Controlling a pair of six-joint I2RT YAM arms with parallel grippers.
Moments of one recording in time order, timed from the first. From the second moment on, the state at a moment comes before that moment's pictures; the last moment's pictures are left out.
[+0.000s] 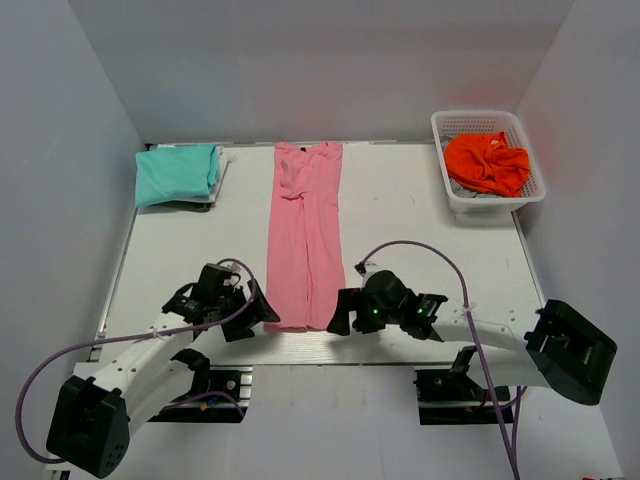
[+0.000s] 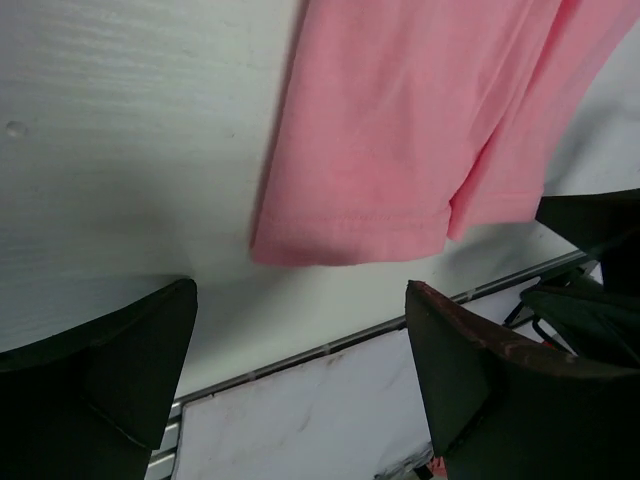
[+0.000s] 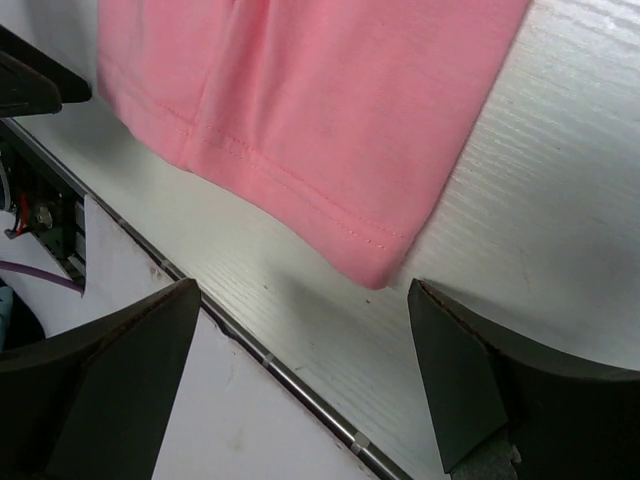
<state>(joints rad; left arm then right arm) -0.39 0.87 0.35 -0.54 0.34 -0.81 1.00 1.20 0.44 0.00 -0.13 0.78</state>
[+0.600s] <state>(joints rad) -0.39 1.00 0.32 -0.36 0.34 -0.82 0.97 1.34 0.44 0.18 -0.21 0.88</state>
